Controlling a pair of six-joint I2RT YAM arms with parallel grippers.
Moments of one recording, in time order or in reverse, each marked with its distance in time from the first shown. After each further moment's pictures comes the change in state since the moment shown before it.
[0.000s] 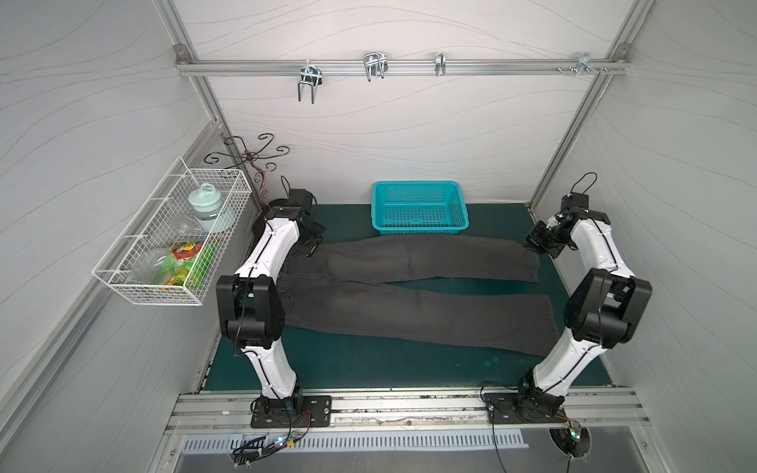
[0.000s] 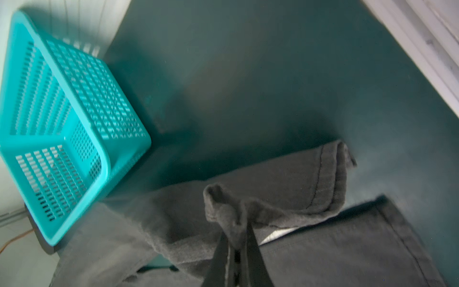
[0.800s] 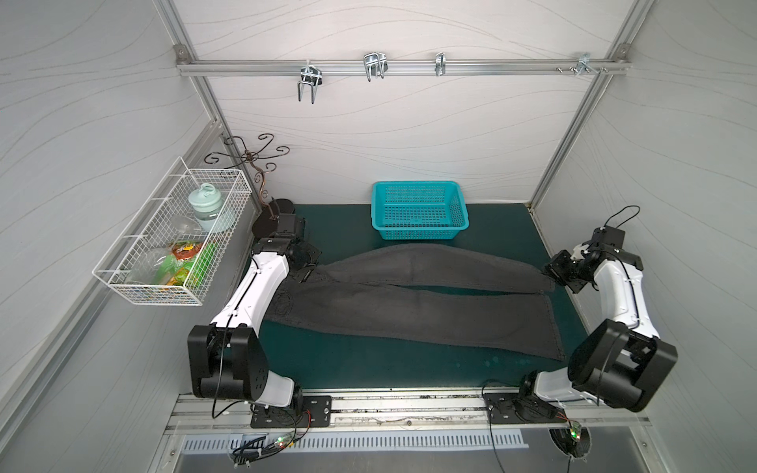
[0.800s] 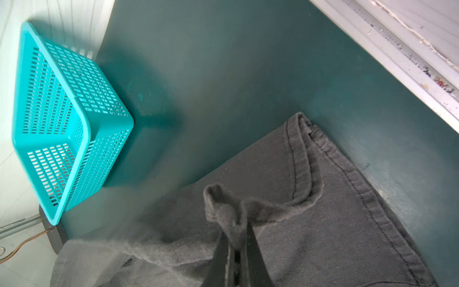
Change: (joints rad) left arm 0.000 -0.345 -0.374 0.085 0.034 0.039; right arm -0.187 -0.374 -0.374 0.035 -0.046 -0.040
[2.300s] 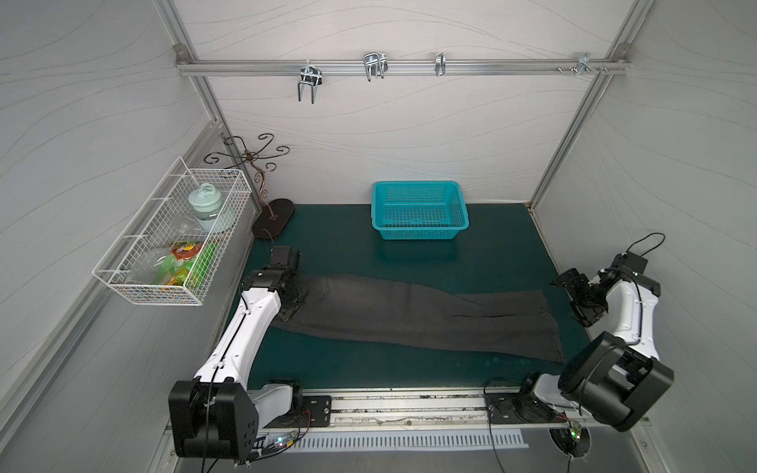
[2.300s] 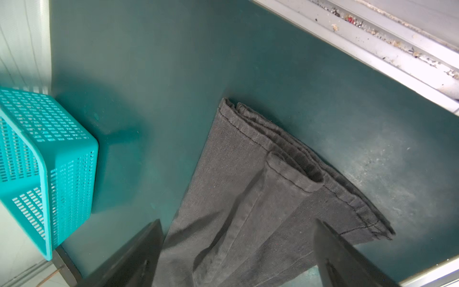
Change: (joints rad) left arm 0.020 -0.257 -0.256 -0.185 -0.215 -0.100; right arm -0.184 -0.100 -0.139 -0.077 0.021 0.029
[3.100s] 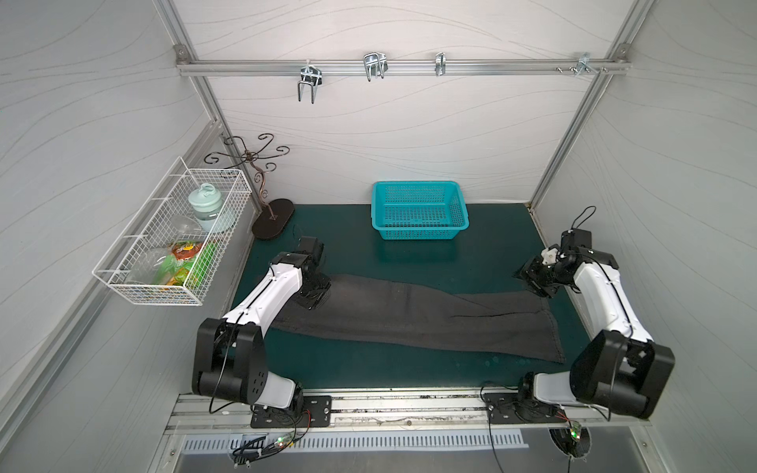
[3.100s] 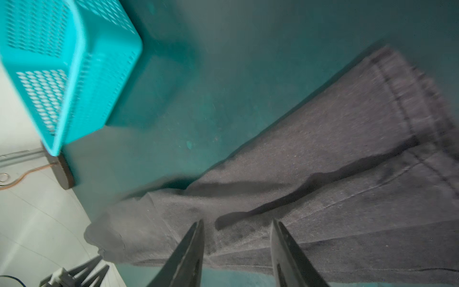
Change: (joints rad) left arm -0.139 0.305 0.114 0.095 0.149 -0.078; right arm 0.414 0.093 0.064 0.001 -0.077 -0.003
